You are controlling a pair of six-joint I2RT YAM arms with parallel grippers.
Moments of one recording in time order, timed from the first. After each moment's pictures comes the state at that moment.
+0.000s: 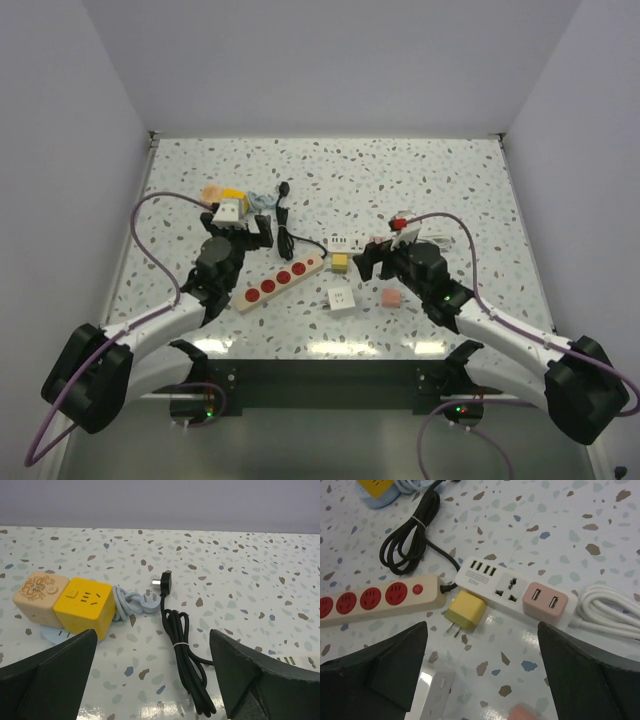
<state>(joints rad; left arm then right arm) -0.51 1.12 0.39 0.68 -0.40 -0.14 0.62 0.98 0.40 0.27 0.08 0.28</state>
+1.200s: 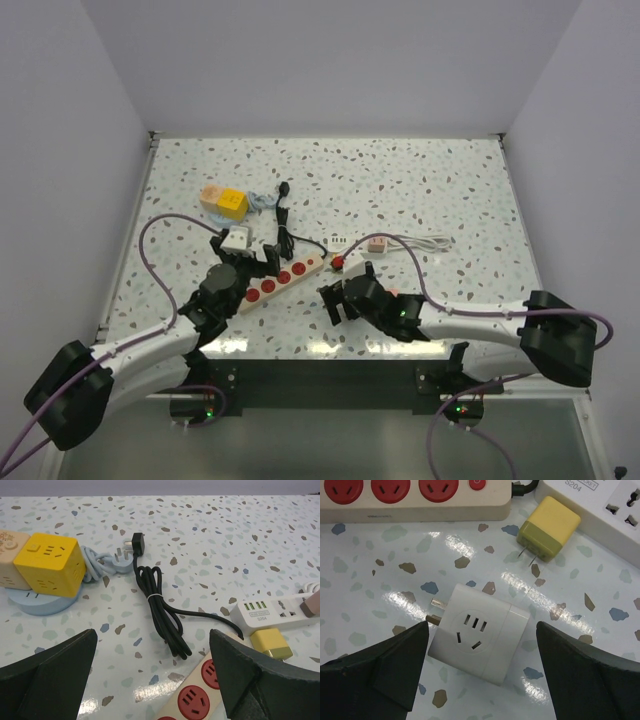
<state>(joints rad) -0.68 0.93 0.22 0.61 -0.46 -0.17 1.13 1.26 0.54 0.04 0.41 0.40</state>
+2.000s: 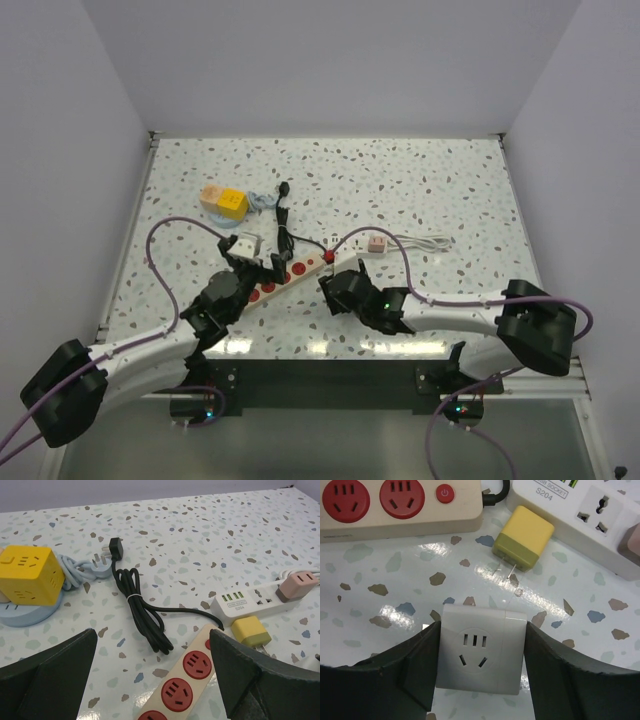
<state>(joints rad) -0.78 0.91 0.19 0.64 -0.46 -0.12 1.13 1.40 0.65 -0.03 0.53 0.43</state>
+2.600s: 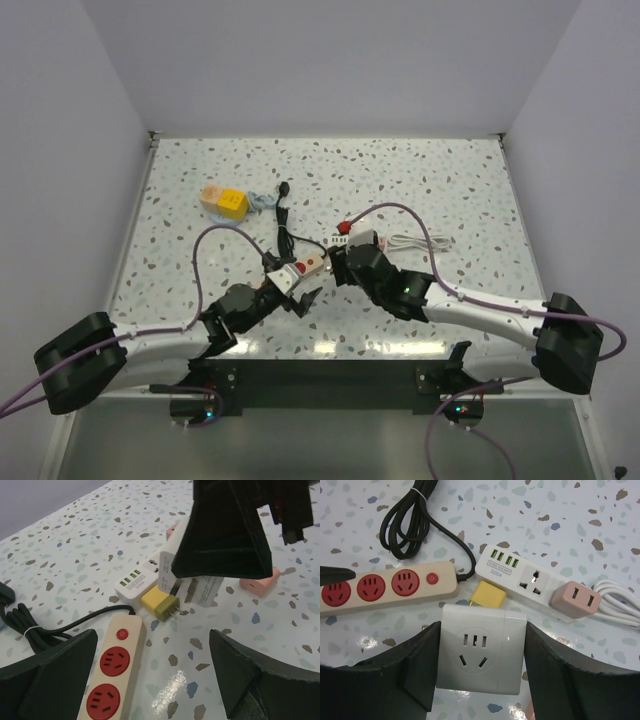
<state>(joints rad) -0.96 1.07 0.17 0.84 -0.17 0.10 1.03 1.25 0.74 -0.07 0.56 0.31</state>
